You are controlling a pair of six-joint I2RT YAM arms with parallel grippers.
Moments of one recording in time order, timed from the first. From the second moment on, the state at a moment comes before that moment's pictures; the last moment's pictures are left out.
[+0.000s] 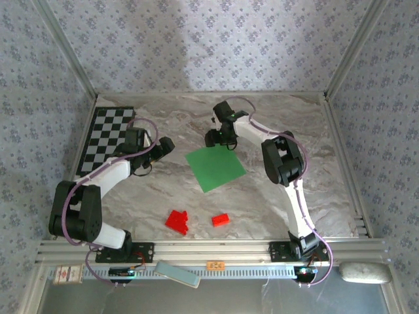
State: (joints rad) left arm -0.21 1.45 0.79 -0.15 0.25 -0.74; right arm 0.50 2.30 1.84 -0.71 -0.15 0.27
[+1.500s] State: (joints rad) left arm -0.73 1.79 1.28 -0.71 -0.10 -0.91; right arm 0.27 1.67 1.09 -0.39 -0.10 0.67
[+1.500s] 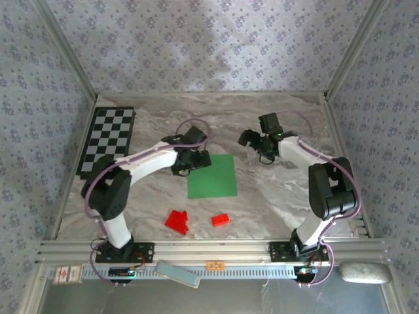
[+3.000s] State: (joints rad) left arm -0.83 2.07 1.60 -0.98 0.00 -0.59; right arm 0.16 1.65 1.06 -0.40 -0.19 0.56
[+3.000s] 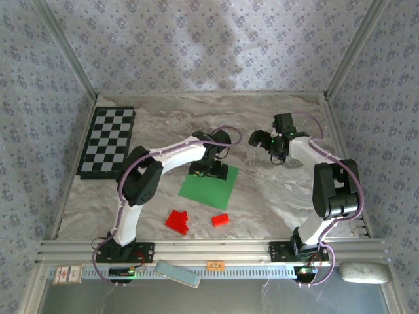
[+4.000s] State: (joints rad) left arm -0.83 2.13 1.60 -1.01 -0.01 -0.55; right arm 0.16 1.66 1.07 -0.42 -0.19 0.56
